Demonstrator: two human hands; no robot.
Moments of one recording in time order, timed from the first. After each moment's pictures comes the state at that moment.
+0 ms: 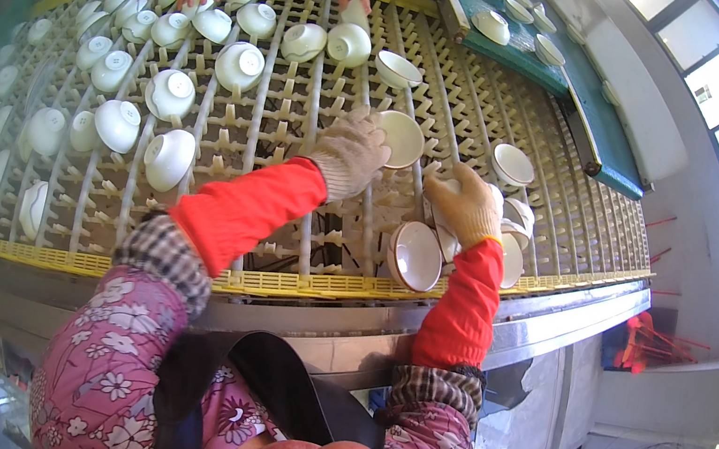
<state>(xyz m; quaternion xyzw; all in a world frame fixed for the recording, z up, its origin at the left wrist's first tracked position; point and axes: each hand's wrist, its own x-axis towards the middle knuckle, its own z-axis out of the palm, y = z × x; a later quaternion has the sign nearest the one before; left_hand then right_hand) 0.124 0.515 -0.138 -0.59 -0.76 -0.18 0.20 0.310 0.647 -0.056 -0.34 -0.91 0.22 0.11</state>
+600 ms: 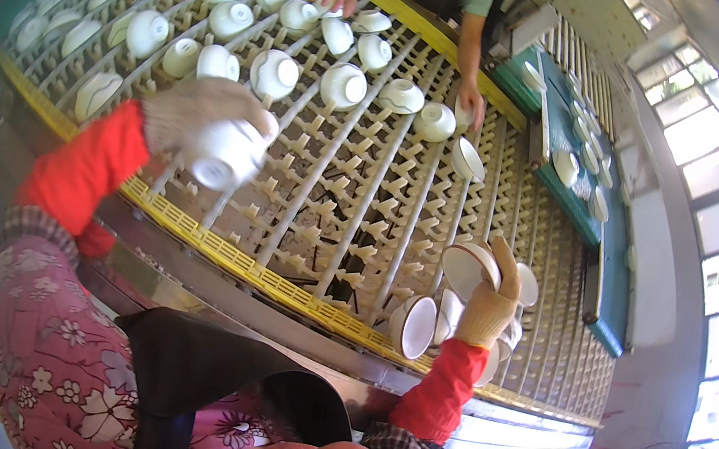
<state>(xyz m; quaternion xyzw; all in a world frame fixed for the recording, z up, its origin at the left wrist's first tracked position) 0.111 0.232 -0.016 -0.52 -0.82 -0.24 0.06 0.315 0.653 -0.062 -0.15 -0.84 0.35 0.38</state>
